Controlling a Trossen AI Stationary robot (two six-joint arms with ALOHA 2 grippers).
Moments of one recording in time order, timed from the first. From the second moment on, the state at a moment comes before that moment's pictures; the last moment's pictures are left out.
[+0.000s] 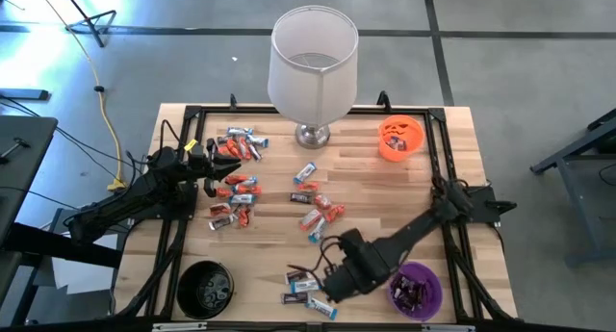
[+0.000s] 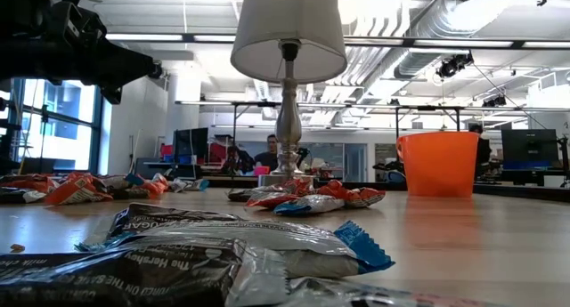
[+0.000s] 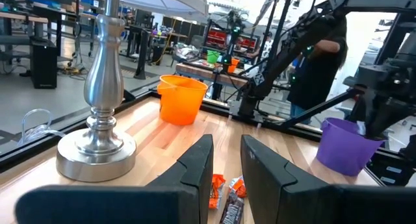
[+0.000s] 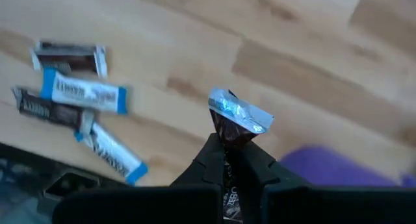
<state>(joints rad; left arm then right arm) 0.54 0.01 0.01 0.06 0.36 -0.23 0.60 2.14 2.13 -1.57 0.07 1.78</state>
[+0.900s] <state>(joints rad) 0.54 0.01 0.01 0.06 0.36 -0.23 0.75 2.07 2.05 -1.57 -0.29 1.89</state>
